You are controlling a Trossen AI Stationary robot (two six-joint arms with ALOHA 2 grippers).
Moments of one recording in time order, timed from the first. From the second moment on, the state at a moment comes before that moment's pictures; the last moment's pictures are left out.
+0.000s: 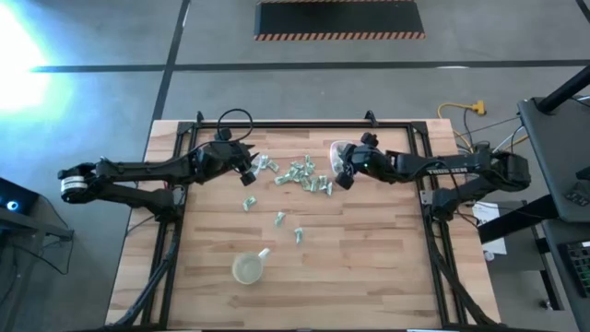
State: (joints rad) left arm 0.32 1.05 0.56 0.06 -0.39 0.22; right arm -0.25 1.33 0.71 -0.07 0.45 0.04
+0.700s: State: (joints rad) left arm 0.32 1.05 0.56 0.06 -0.39 0.22; right arm -0.30 1.43 0.71 -0.07 0.44 0.07
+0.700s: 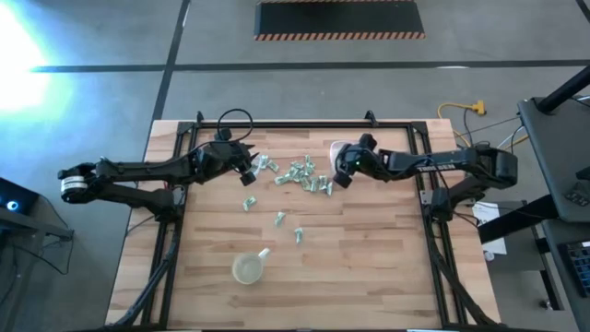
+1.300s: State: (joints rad) left arm 0.31 1.05 0.56 0.06 0.07 0.22; right arm -0.13 1.29 0.69 -0.11 0.21 -0.11
